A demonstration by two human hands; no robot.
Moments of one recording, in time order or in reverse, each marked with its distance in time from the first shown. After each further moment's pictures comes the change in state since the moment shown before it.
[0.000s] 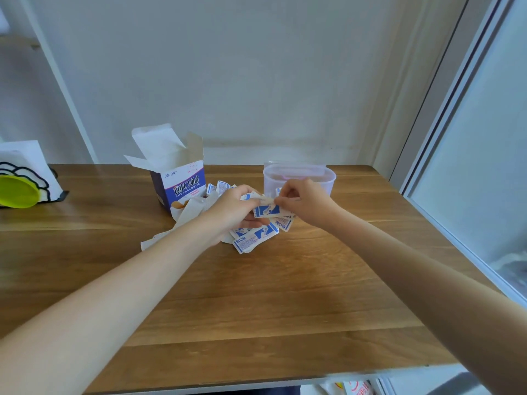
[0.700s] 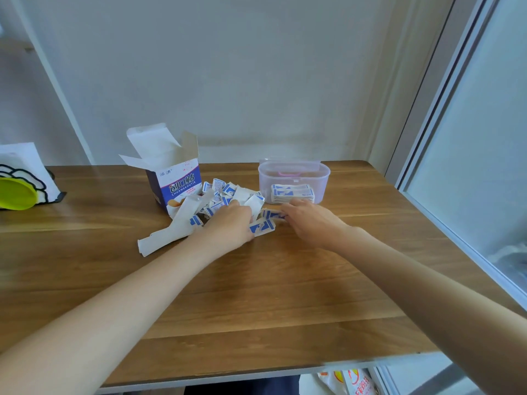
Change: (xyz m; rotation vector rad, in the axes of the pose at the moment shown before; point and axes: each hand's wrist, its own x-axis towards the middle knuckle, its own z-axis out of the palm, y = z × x) left_hand -0.010 -0.014 0.011 1.209 0.047 0.159; right_hand -0.022 0.032 0.013 -0.612 -0.108 -0.204
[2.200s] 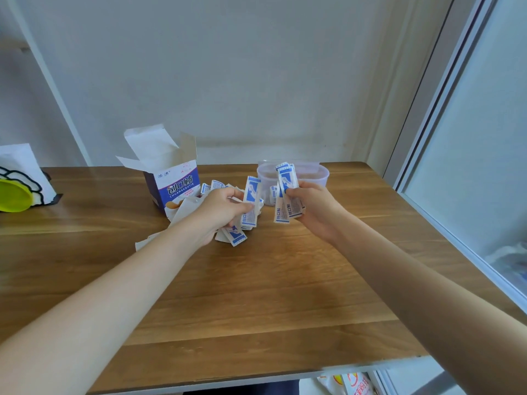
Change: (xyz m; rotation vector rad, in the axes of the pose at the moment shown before) left_hand 0.013 -0.016 -0.013 -0.978 0.017 -0.240; right_hand 0.011 -0.009 -0.023 1.704 0.154 0.557
